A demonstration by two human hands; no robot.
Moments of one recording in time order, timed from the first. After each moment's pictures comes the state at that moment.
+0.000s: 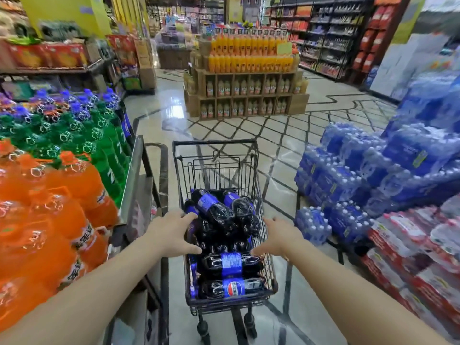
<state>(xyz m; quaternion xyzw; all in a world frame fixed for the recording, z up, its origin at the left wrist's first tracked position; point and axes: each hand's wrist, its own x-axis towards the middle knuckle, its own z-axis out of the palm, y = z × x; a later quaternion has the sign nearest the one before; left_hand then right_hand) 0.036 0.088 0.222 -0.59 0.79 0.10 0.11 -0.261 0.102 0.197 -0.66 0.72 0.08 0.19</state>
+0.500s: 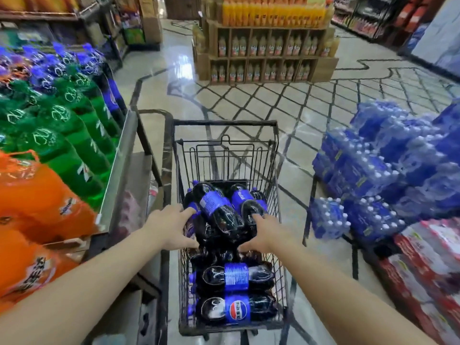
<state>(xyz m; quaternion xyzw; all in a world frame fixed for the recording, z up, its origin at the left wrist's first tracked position) 0.037 -0.085 0.148 -0.59 0.77 0.13 0.18 -0.237 -0.083 0.114 -0.67 0.68 0.12 0.25</state>
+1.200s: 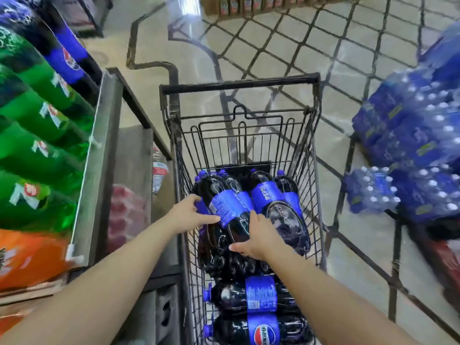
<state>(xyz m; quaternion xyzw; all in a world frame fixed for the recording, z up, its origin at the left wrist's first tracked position) 0.034 -0.261 0.015 -0.71 0.53 0.47 0.04 -0.182 -0.214 -0.019 -0.64 0.66 0.09 0.39</state>
